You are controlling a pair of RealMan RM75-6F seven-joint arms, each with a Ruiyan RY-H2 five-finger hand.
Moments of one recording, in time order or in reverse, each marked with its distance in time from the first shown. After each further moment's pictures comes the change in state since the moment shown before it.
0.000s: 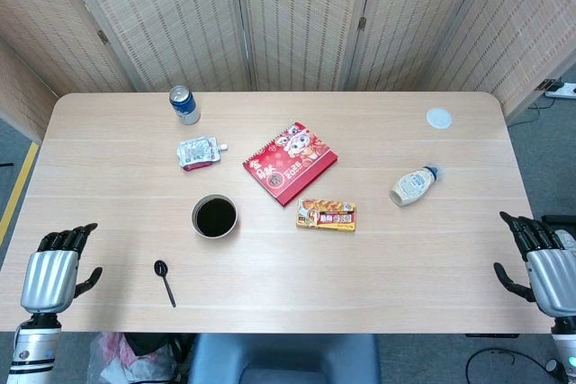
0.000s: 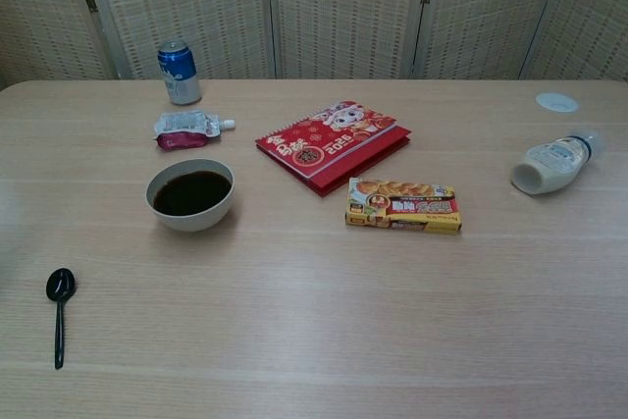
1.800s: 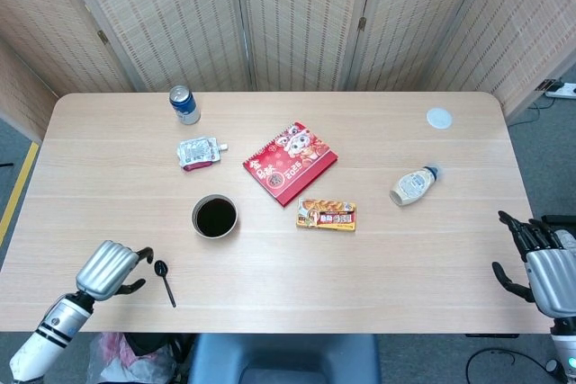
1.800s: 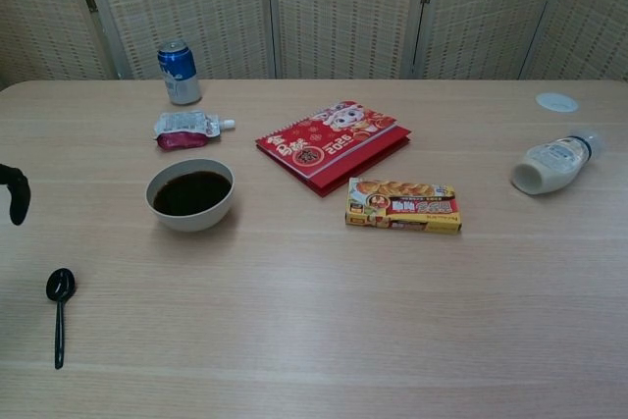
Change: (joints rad) left arm -0.232 0.053 0.088 0.199 0.255 -0.376 -0.335; right arm -0.001 -0.006 0.002 0.007 -0.022 0.026 0.010
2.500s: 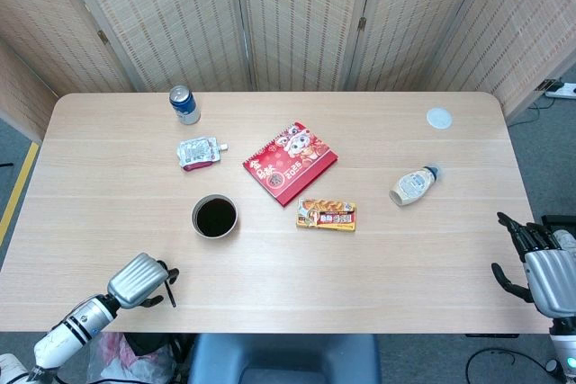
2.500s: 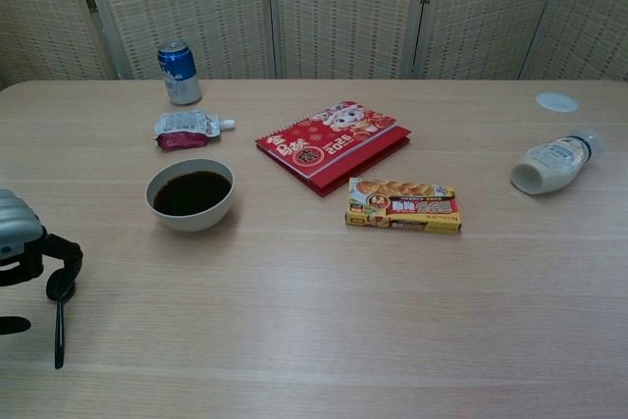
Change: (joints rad) left arm -0.098 -0.105 0.088 0.148 0.106 -0.097 -0.049; right arm 0.001 -0.005 -0.003 0.003 0.007 -0.012 -0.003
